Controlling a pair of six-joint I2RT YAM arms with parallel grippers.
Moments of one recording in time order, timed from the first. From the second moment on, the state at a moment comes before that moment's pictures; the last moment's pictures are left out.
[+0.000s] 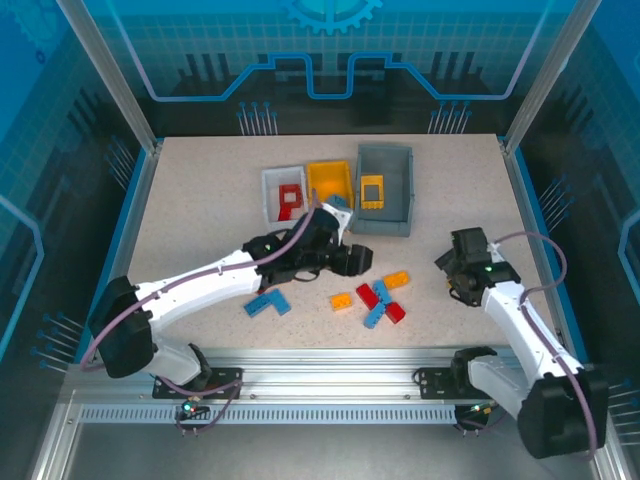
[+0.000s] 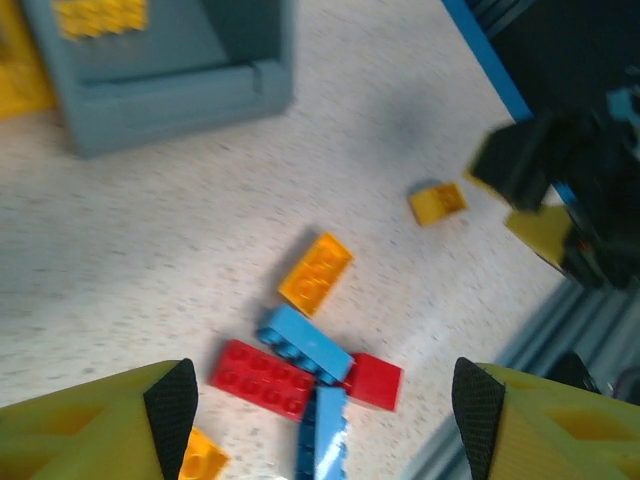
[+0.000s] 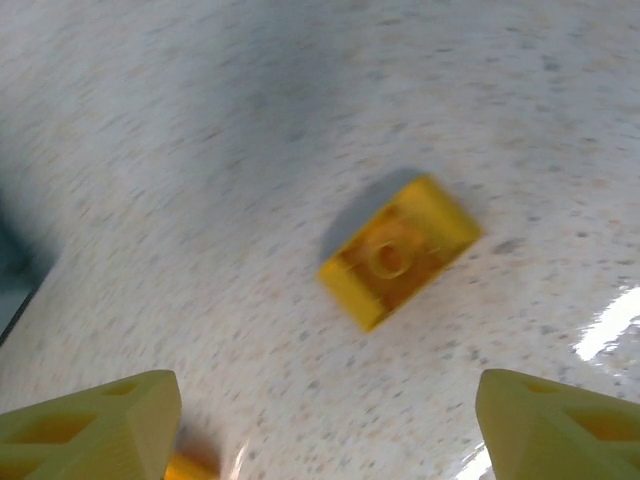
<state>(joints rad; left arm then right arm) -0.91 1.45 1.11 -0.30 0.06 -0.59 0.05 1.00 0.63 -0.76 0.19 1.07</state>
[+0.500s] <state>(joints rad) -0.98 1.50 1.10 -0.15 0.10 -0.58 -0.25 1.34 0.63 -0.60 -0.14 1.12</state>
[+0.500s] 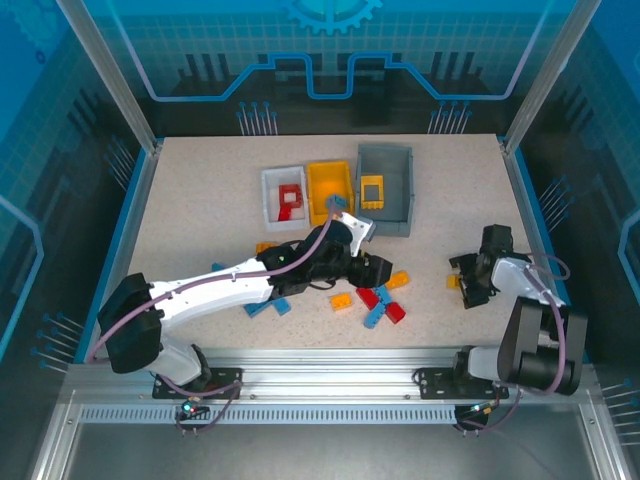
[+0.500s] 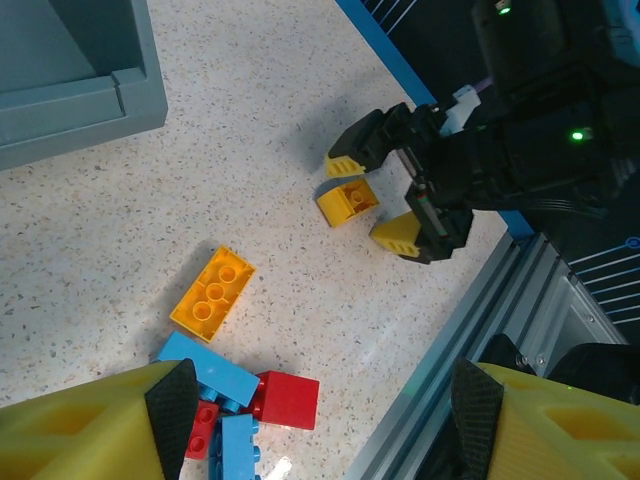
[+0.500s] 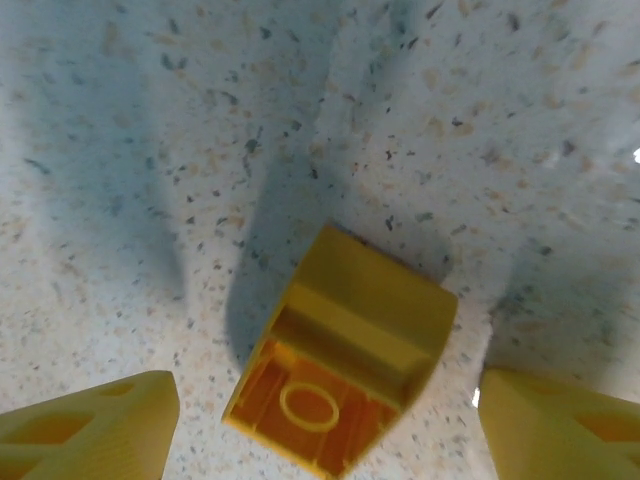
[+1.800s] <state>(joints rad) -0.81 1.22 1.02 -0.42 -0.15 -0.73 0.40 1.92 1.52 -0.65 0.18 0.60</state>
